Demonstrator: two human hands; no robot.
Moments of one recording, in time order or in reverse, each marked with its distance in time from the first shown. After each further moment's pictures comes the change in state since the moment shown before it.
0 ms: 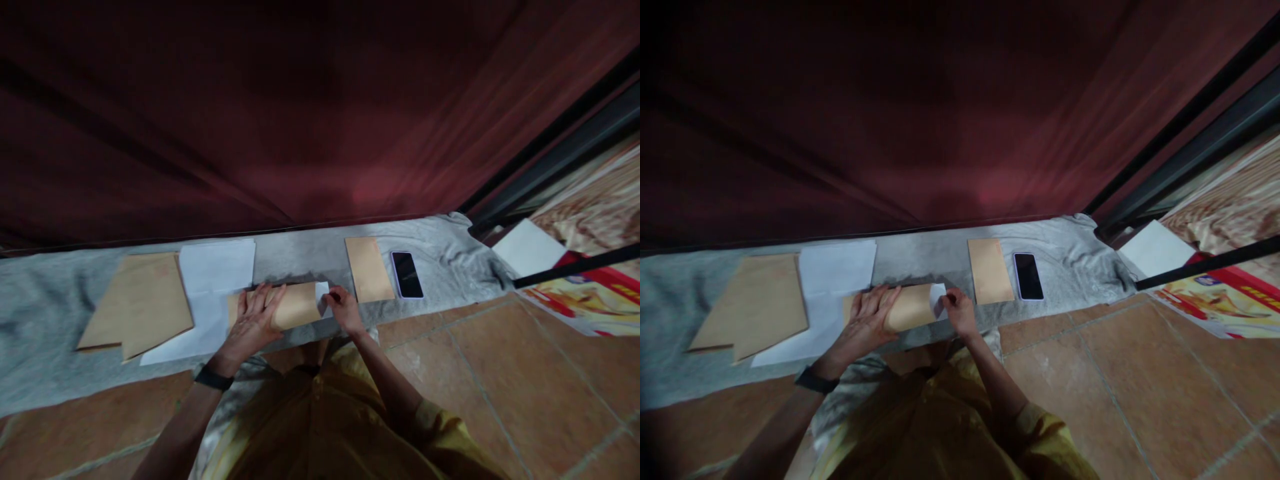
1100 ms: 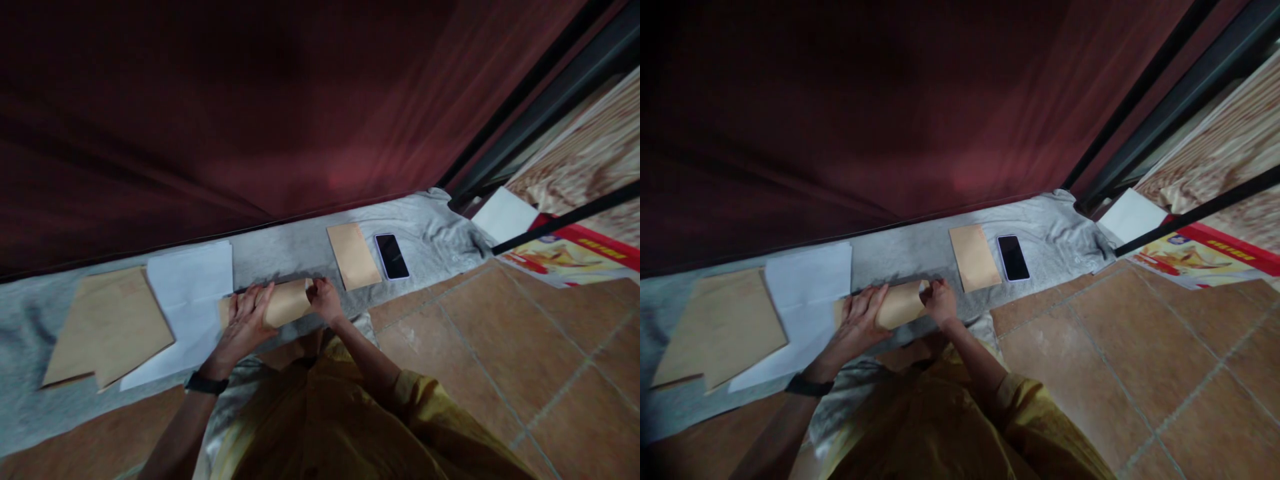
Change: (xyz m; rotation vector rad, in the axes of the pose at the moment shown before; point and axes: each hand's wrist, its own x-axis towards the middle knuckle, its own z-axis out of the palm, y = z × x) left_hand 0.010 0.002 0.013 -0.092 -0.019 0.044; right_hand 0.003 -0.004 0.019 -0.210 0.046 0.038
